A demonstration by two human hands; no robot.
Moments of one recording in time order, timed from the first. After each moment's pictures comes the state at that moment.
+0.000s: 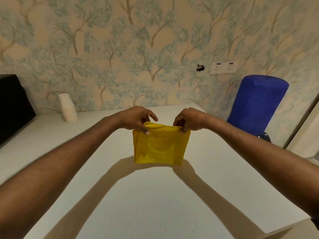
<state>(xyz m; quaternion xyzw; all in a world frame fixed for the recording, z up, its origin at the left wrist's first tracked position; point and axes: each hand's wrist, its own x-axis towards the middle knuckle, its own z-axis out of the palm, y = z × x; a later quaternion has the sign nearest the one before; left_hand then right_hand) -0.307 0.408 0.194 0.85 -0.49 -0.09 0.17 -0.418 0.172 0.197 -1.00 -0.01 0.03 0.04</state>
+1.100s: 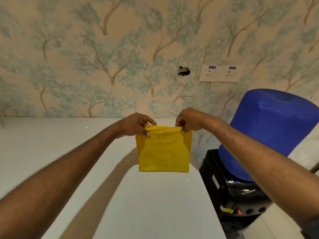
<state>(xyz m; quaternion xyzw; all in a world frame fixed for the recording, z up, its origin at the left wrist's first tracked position) -0.143 0.038 0.142 0.84 -0.30 -0.20 0.41 -0.203 -0.211 0.180 -1.00 -0.05 0.07 0.02</state>
